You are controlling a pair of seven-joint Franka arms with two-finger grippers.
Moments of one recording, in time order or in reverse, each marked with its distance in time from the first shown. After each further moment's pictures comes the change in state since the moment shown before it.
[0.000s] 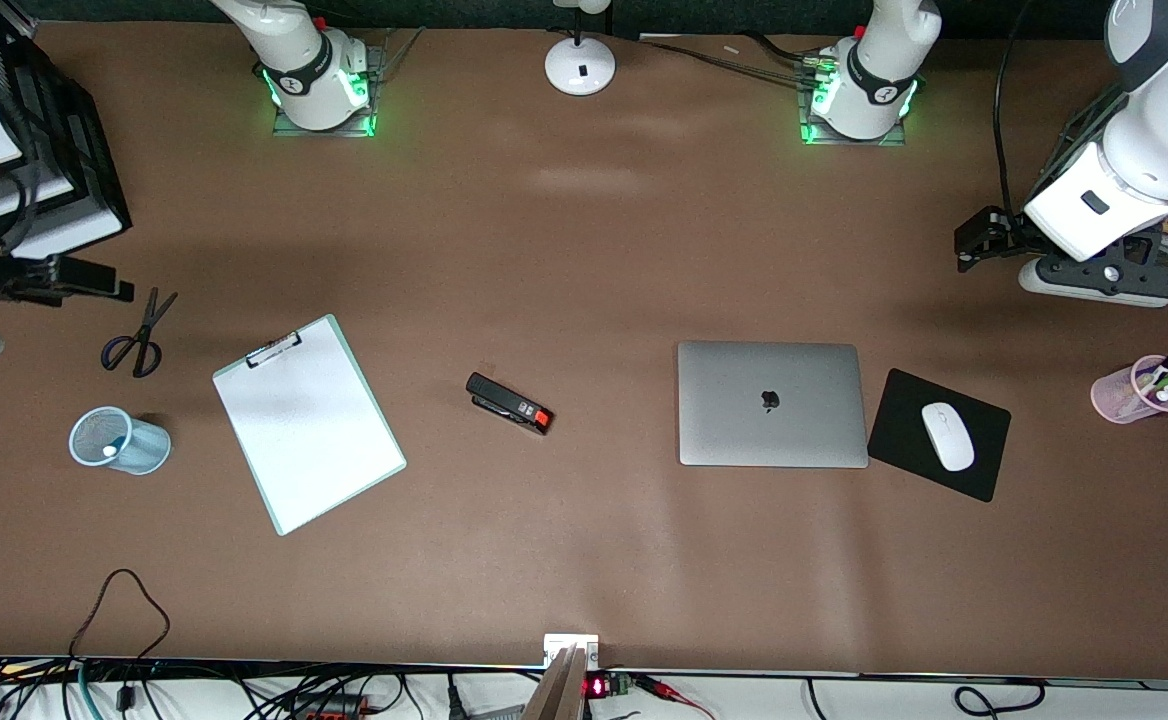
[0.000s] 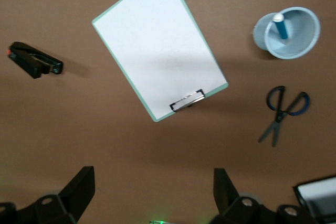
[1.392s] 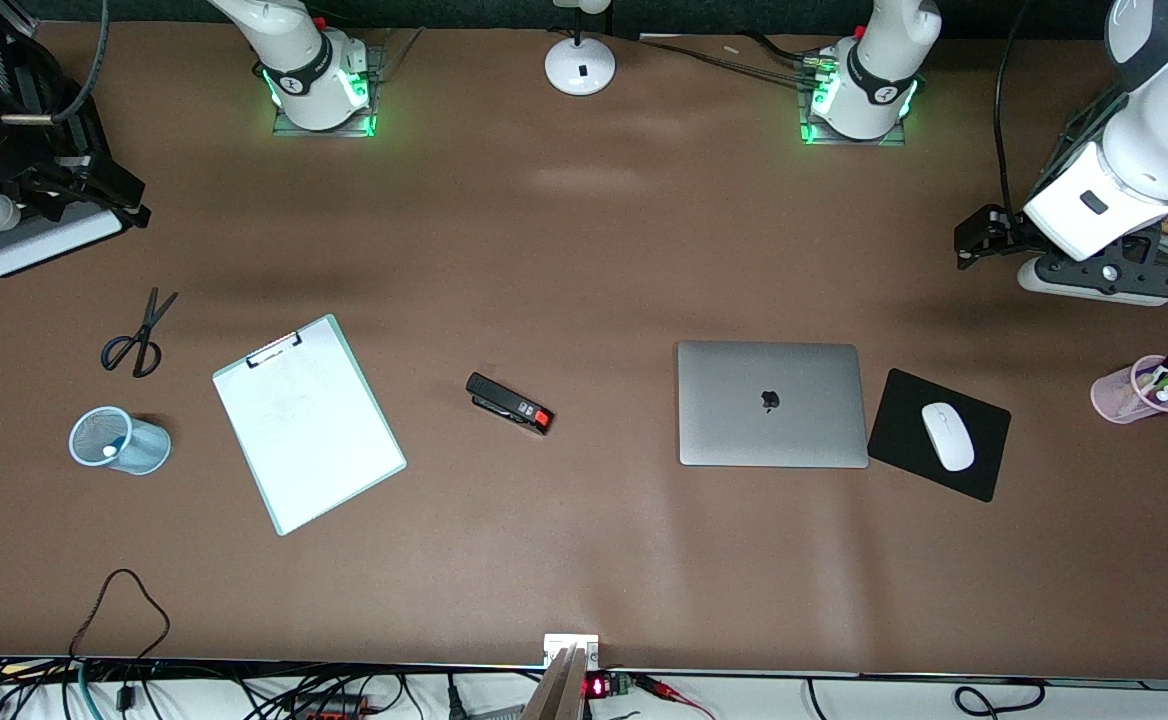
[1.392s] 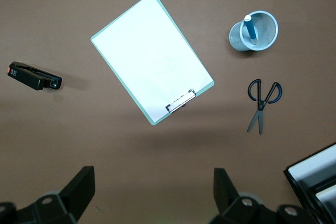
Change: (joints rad) left arm 0.000 0.000 0.000 0.000 0.000 -0.014 0.000; right arm 0.071 -0.302 0.031 -0.260 -0.080 0.122 0.183
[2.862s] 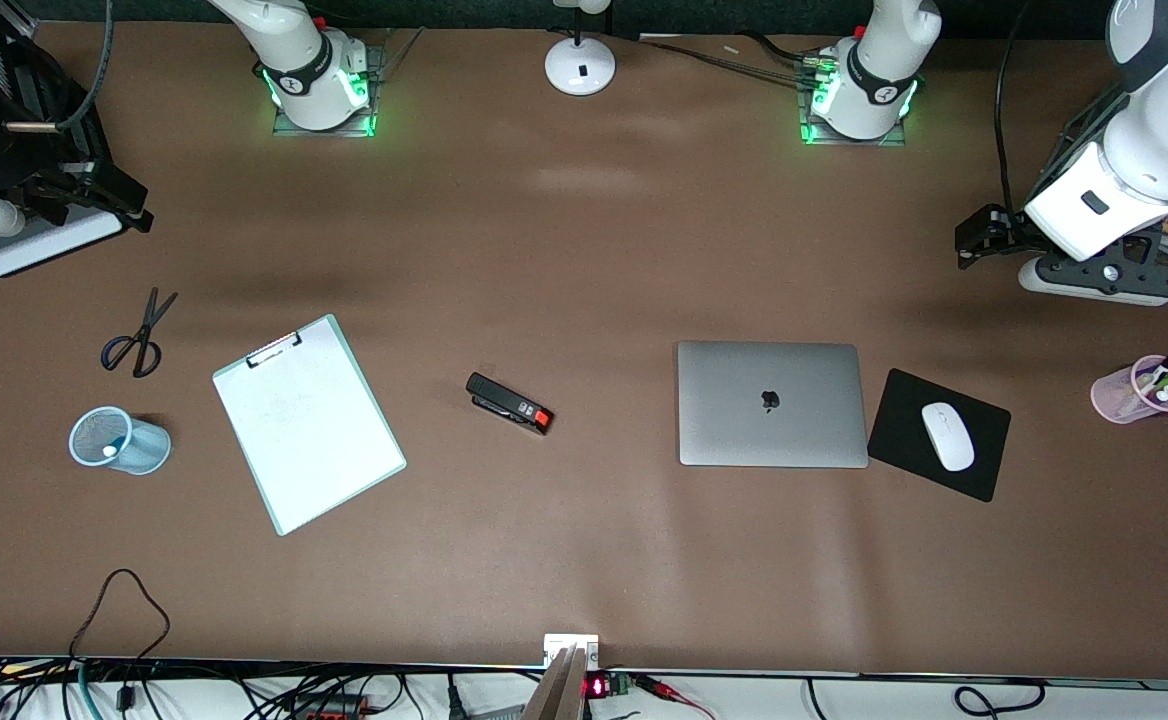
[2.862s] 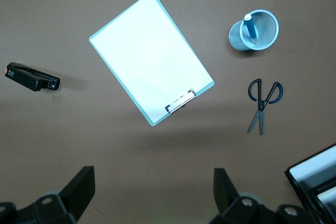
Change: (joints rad) left arm 0.002 0.000 0.000 0.000 0.000 -0.004 0.000; right arm 0.000 -0.003 -0.003 -0.019 0.000 0.017 -0.008
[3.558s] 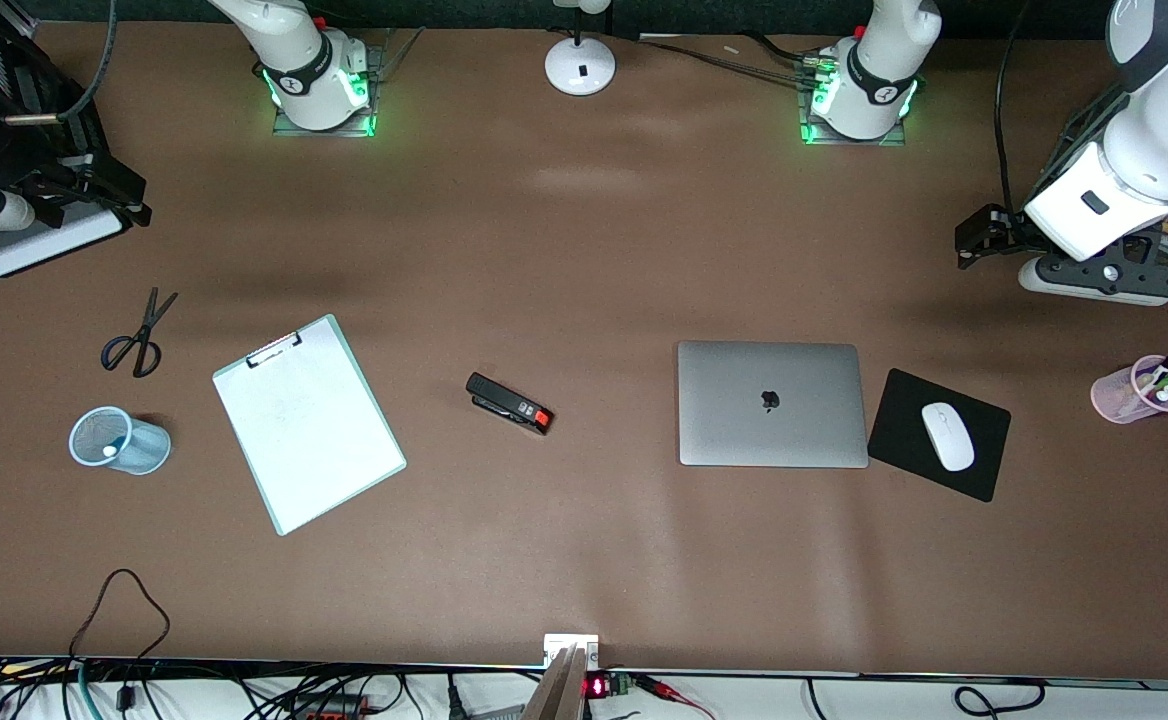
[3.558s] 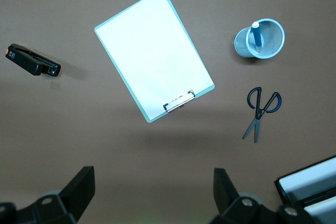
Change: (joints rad) left arm 0.000 0.000 0.000 0.000 0.000 0.000 0.000; right arm 0.000 -0.001 -0.006 0.000 0.001 -0.009 -0.105
